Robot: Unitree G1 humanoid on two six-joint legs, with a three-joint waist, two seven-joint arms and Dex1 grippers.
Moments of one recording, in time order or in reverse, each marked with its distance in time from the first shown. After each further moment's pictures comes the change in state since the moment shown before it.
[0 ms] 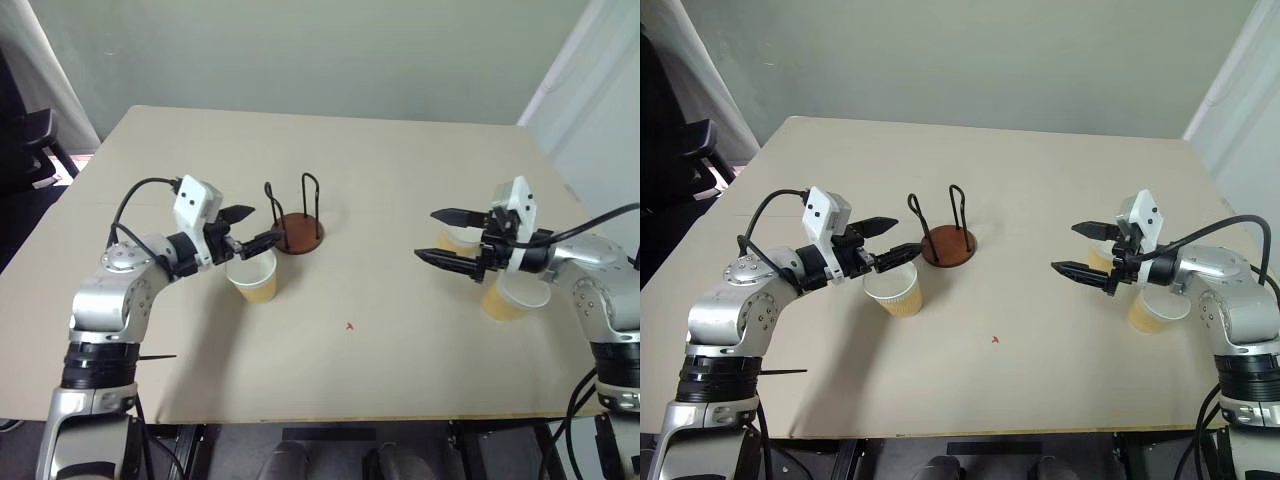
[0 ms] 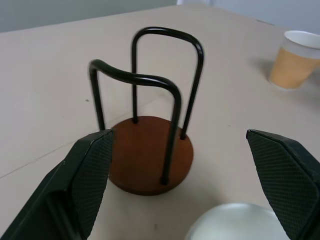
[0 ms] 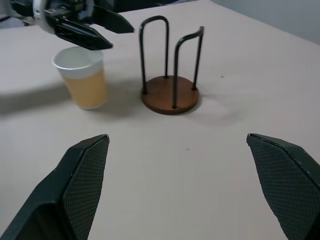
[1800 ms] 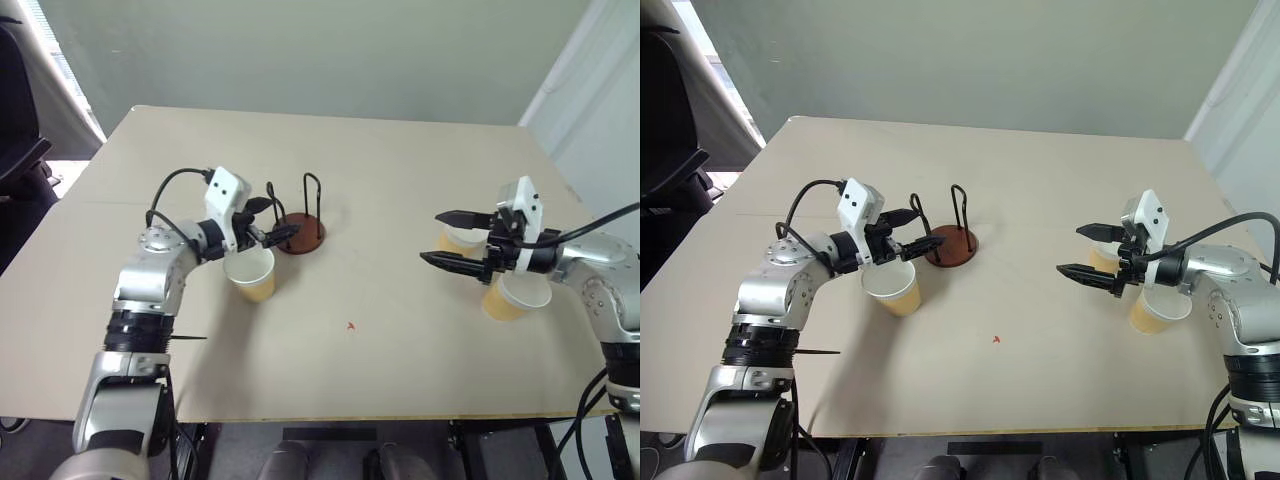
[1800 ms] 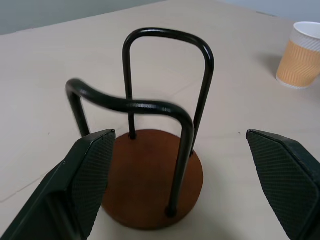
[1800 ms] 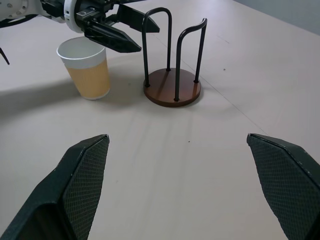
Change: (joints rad) left arm -0.198 -0.123 -0.093 0.270 0.154 -0.122 -0.011; right arm 0.002 -0.029 0.000 -0.002 -0.005 0.010 -0.005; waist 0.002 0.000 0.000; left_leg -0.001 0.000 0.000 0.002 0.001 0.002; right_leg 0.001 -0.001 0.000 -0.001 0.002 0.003
